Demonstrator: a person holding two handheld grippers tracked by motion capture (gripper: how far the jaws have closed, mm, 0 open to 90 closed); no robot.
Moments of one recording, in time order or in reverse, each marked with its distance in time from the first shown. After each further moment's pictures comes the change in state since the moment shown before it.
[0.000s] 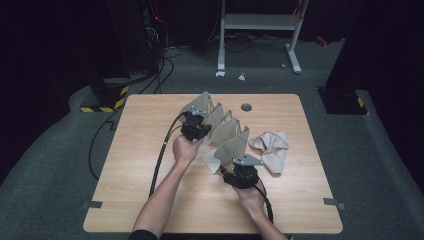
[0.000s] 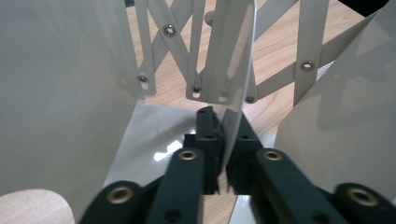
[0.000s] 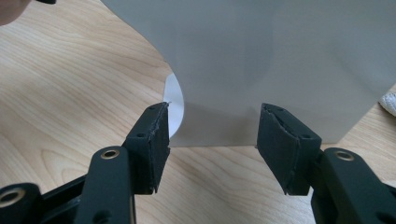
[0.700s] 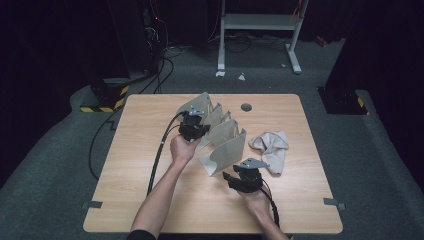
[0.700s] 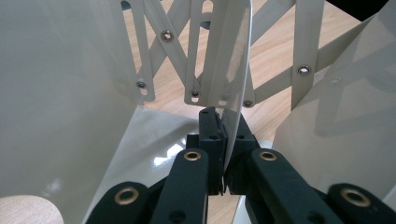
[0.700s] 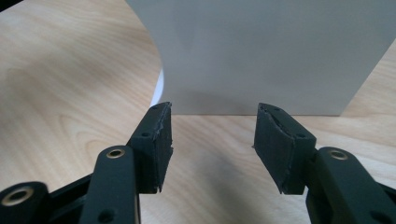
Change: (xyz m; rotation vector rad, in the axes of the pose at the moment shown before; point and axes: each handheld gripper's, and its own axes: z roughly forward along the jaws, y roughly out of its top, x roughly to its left) left arm 0.004 0.001 -0.001 -0.014 -0.019 0.035; right arm -0.015 -0.019 -0.002 0.042 0.110 0.018
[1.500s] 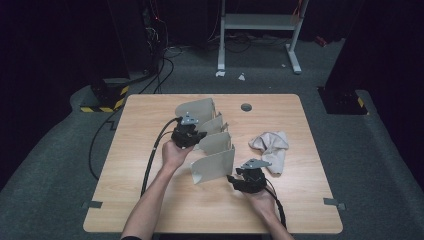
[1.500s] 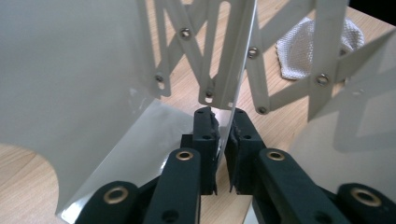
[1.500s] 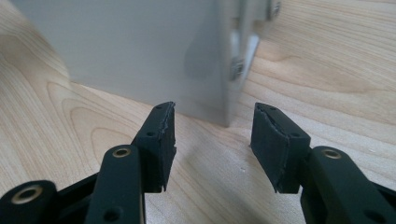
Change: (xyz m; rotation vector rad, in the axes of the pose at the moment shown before) left arm 0.006 -0.022 -0.021 -0.008 -0.082 0.131; right arm -0.016 -0.009 0.000 0.073 0.040 -0.036
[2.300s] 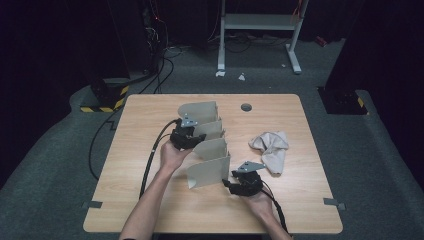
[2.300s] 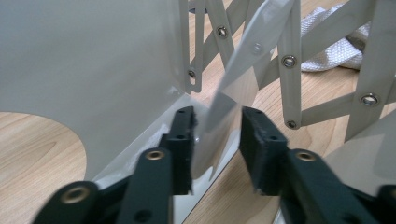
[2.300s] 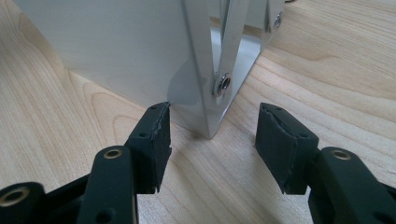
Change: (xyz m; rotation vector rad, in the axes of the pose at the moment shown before) left arm -0.001 -0.008 -0.006 0.004 0.038 0.016; right arm 0.011 -0.002 0.006 0.021 0.047 -0.066
